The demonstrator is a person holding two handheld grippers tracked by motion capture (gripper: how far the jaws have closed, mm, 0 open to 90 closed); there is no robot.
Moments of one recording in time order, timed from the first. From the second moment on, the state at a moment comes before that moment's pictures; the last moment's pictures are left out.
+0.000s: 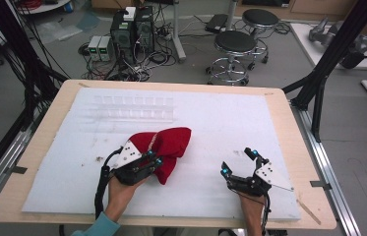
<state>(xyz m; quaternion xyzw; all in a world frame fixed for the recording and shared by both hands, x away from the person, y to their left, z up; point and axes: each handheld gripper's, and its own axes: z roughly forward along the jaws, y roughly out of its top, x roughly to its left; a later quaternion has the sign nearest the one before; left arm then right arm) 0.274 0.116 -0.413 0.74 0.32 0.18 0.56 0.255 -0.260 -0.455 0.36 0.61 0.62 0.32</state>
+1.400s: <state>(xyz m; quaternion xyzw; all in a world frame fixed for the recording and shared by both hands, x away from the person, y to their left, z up) 0.278 0.173 -0.395 0.78 0.29 0.17 0.53 0.255 -0.259 -0.455 0.35 0.62 0.62 0.33</state>
